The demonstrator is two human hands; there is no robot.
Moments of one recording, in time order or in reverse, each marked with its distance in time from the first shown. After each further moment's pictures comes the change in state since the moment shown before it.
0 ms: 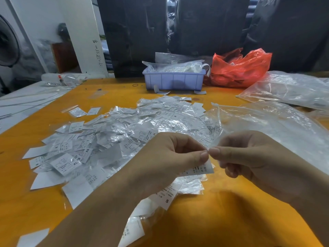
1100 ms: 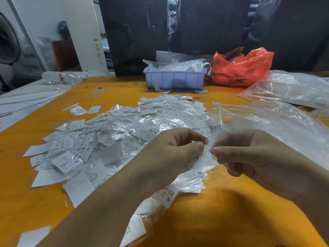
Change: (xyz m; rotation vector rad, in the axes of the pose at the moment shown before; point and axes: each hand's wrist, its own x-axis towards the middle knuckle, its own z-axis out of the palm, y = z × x) left_hand 0.000 0.001 0.003 -0.113 0.013 -0.006; right_hand 0.001 0.001 -0.002 0.050 -0.051 -0.019
